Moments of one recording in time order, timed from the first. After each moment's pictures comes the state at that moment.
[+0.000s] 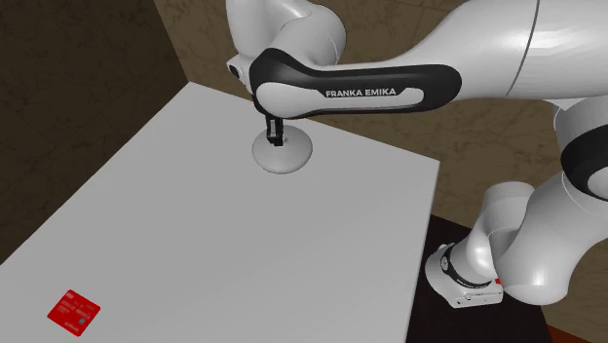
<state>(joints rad) -0.10 0.01 -0.22 -1.79 -0.07 1.80 -0.42</state>
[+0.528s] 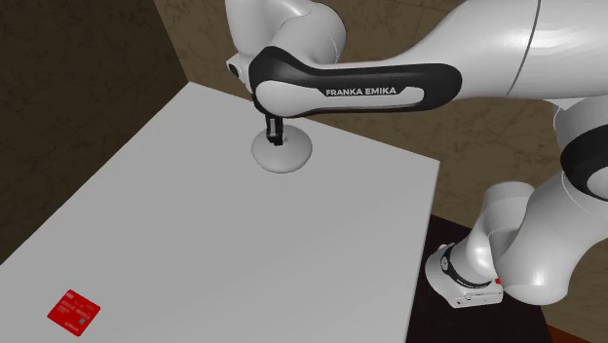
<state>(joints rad) -0.10 0.01 -0.22 -1.78 -0.07 1.79 -0.42</state>
